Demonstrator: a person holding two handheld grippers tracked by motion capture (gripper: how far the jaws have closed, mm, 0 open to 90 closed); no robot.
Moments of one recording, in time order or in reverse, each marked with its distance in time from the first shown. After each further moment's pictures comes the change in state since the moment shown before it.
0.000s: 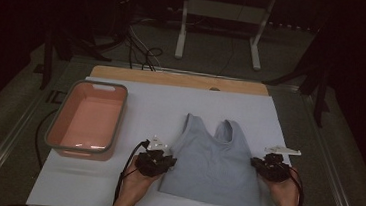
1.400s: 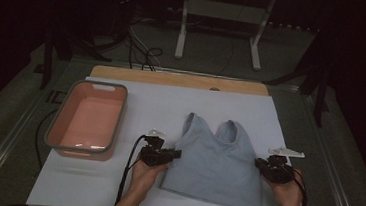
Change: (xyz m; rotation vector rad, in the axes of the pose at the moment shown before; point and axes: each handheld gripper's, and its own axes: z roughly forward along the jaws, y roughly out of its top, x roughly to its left) left arm 0.021 0.012 0.023 -0.033 -0.100 -0.241; right arm -0.005 -0.005 -0.006 0.000 -0.054 0.004
